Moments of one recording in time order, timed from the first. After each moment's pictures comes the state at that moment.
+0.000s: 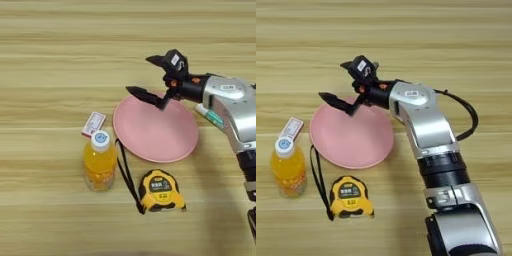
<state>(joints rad) -0.46 -0.38 0.05 0.03 0.11 0.33 0.89</state>
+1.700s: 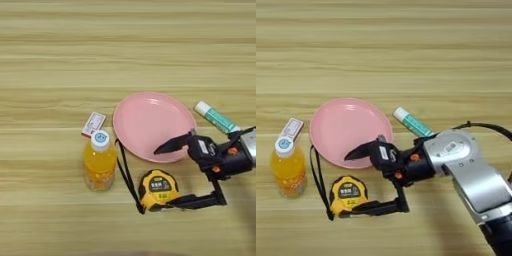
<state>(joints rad) -0.10 -0.75 0.20 -0.23 0.19 0.20 1.40</state>
